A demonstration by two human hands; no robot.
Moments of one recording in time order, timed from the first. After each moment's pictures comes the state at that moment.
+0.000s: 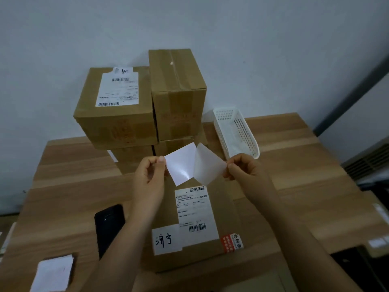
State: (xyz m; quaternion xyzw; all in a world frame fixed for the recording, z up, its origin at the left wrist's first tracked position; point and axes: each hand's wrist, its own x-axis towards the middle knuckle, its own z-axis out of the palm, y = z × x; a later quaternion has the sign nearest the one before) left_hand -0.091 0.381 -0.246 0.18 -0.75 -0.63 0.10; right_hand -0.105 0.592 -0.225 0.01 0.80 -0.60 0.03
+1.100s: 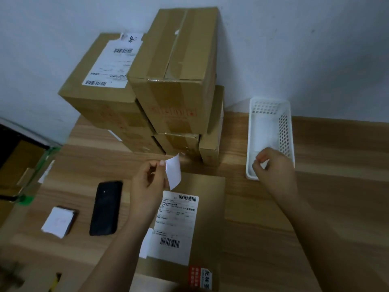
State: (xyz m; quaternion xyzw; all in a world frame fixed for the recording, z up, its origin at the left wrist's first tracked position) left_hand -0.138 0.450 -0.293 0.34 -0.76 -0.53 0.16; right_hand -0.282 0.688 -0.343 -0.11 0.93 -0.35 0.03
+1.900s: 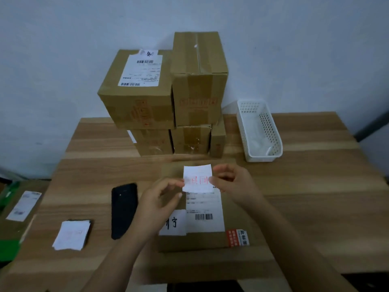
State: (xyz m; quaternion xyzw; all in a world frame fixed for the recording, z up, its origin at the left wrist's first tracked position) left_hand -0.027 0.369 -0.297 0.04 -0.85 -0.53 0.04; right_hand -0.111 0.574 -0.281 0.01 0.78 -0.58 0.21
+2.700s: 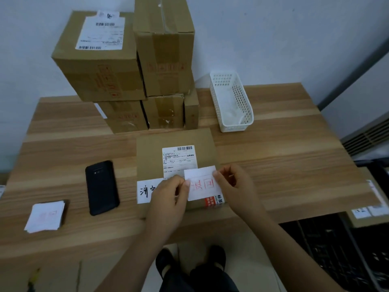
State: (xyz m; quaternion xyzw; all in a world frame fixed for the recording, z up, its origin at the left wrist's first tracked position) left_hand 0.022 0.450 -0.330 0.04 -0.90 -0.43 0.02; right_hand -0.014 0.625 -0.301 0.06 0.85 -0.51 0.10
